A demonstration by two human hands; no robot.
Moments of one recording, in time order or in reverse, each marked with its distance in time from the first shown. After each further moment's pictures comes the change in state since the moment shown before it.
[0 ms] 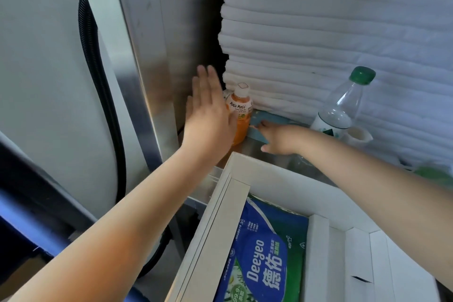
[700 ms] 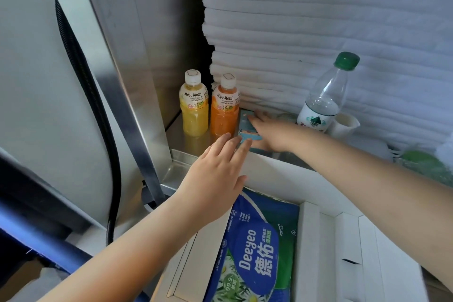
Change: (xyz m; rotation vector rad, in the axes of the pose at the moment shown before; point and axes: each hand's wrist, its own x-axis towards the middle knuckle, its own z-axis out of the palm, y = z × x) left_hand -0.084 0.007 0.012 0.286 -0.335 0.430; right_hand 0.002 0.012 0.025 0.025 0.134 -0.010
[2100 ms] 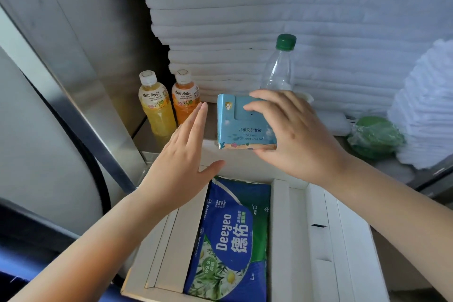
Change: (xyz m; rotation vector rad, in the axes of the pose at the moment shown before) left_hand 0.001 0.011 -0.019 -0.335 0.172 0.023; right_hand -0.160 0.008 -0.006 0.075 0.859 -0.168
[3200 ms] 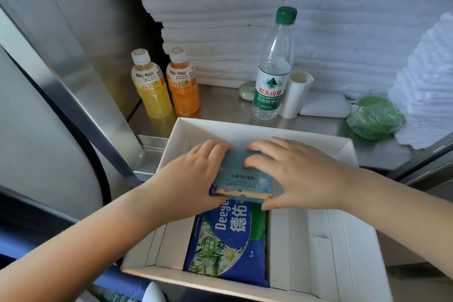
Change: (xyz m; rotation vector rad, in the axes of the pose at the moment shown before) left_hand -0.026 0.013 0.009 0.086 -0.345 0.190; right_hand -0.056 -0.013 0.007 0.050 -0.644 -0.149
